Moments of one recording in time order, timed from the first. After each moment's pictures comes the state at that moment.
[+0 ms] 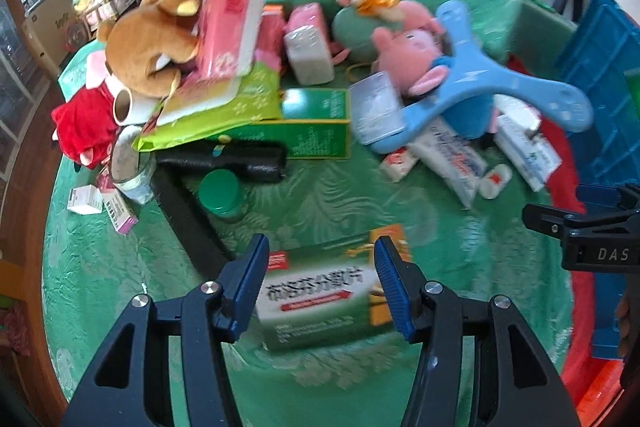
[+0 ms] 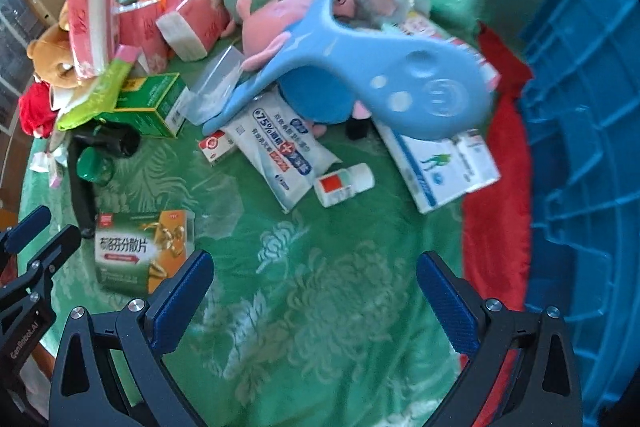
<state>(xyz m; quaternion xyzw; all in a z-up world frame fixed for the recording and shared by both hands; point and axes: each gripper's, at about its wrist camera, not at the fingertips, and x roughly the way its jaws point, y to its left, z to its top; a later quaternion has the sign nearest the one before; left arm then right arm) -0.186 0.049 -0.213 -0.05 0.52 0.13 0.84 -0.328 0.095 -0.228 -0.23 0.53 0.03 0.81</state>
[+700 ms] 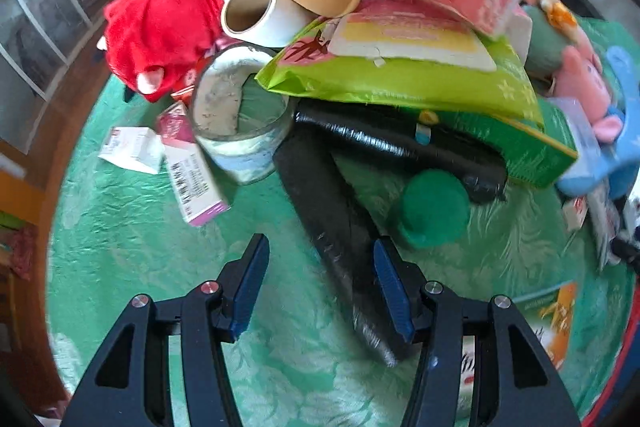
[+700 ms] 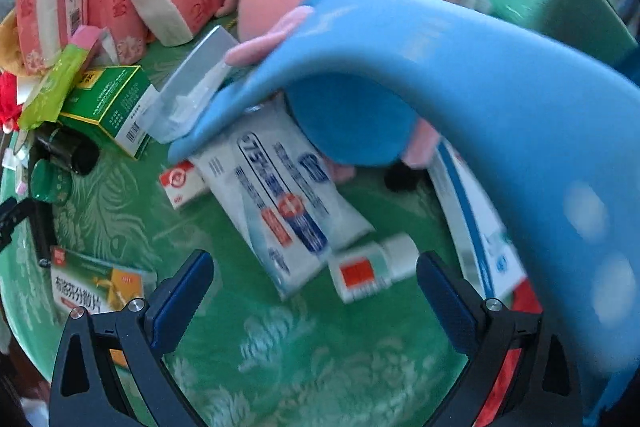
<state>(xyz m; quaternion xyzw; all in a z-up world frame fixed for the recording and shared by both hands) -0.181 0.196 -0.280 -0.13 0.54 0.25 0.79 -0.252 0.100 -0.288 -0.21 0.56 -0.01 0.80</state>
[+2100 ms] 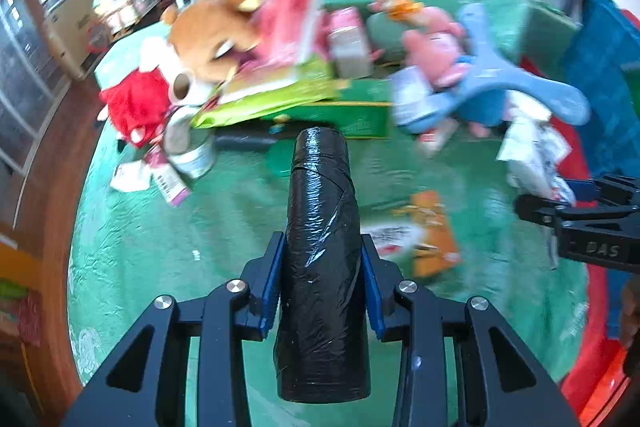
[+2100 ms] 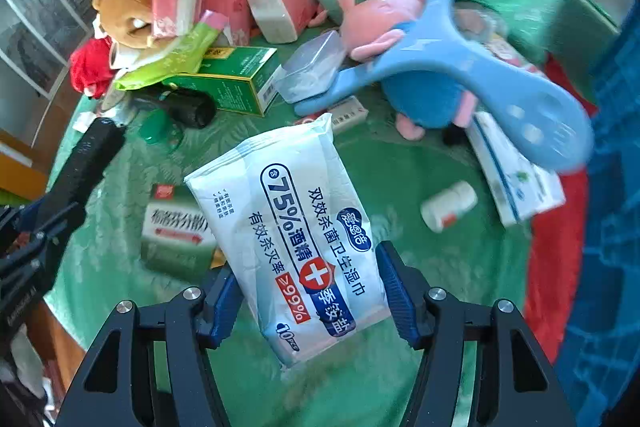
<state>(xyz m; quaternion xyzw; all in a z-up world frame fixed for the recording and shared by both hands) -0.253 0.055 -0.182 -0.03 0.50 0.14 0.85 -0.335 0.189 -0.218 -0.05 0.58 -0.14 0.80</state>
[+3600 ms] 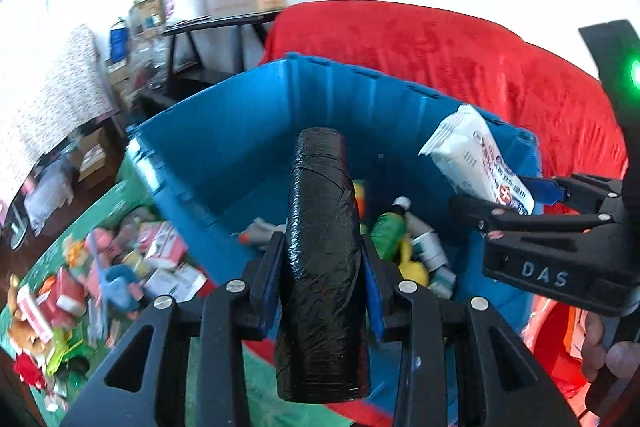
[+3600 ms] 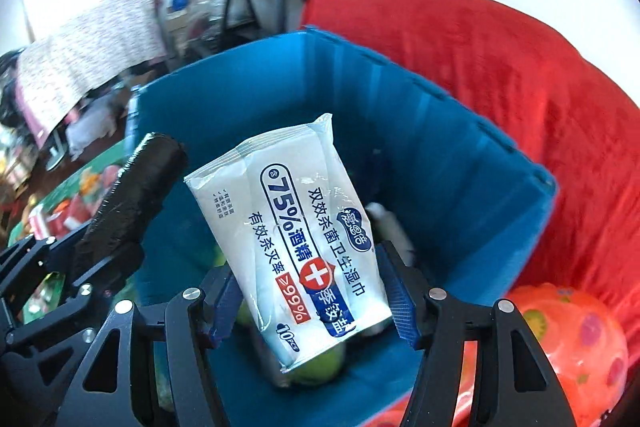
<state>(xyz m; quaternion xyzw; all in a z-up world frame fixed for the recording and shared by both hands) -0.250 -0.461 -0.018 0.15 0.34 -0.23 0.90 -0.740 0.067 0.095 0.08 0.33 -0.54 0.77</state>
